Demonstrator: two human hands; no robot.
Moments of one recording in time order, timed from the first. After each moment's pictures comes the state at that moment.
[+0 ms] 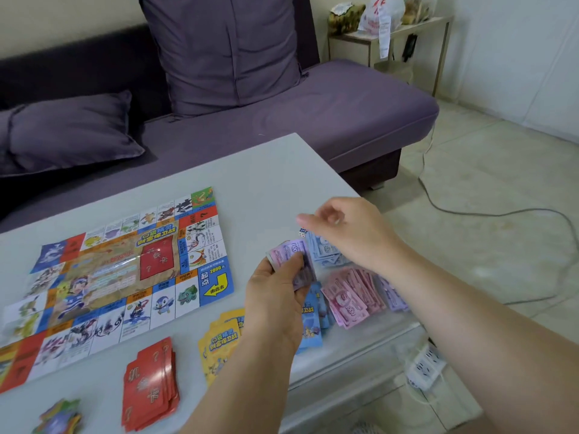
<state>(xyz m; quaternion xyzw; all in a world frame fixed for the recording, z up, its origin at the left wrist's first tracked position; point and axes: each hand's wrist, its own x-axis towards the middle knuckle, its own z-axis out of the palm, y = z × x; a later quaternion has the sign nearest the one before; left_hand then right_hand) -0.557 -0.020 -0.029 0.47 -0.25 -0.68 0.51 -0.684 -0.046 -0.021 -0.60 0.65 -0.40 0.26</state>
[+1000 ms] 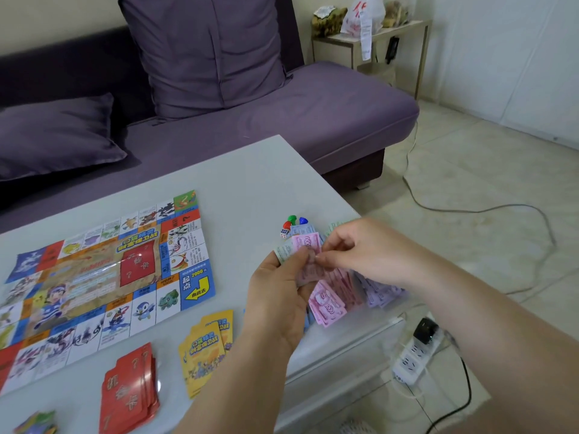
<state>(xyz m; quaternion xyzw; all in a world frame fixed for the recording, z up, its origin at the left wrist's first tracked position) -0.582 -0.011 -0.021 0.44 -0.29 -0.71 0.47 -0.716 -0.011 -0.018 -0.61 0.64 -0.29 0.37</state>
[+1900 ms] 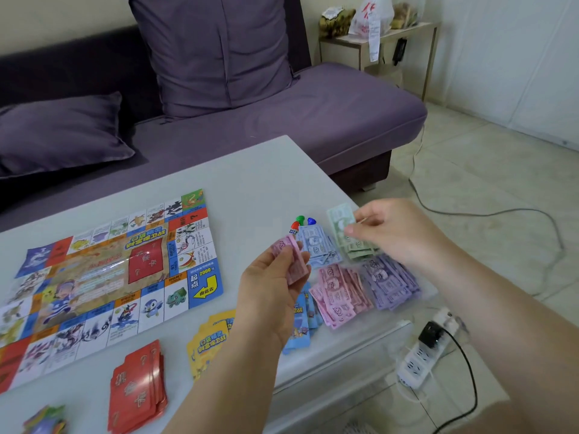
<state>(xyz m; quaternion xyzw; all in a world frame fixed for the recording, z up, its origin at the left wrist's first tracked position) -0.563 -0.024 -0.023 0.48 -0.29 -0.67 0.48 -0.735 -0.023 -0.018 -0.54 0.71 -0.36 0.28</state>
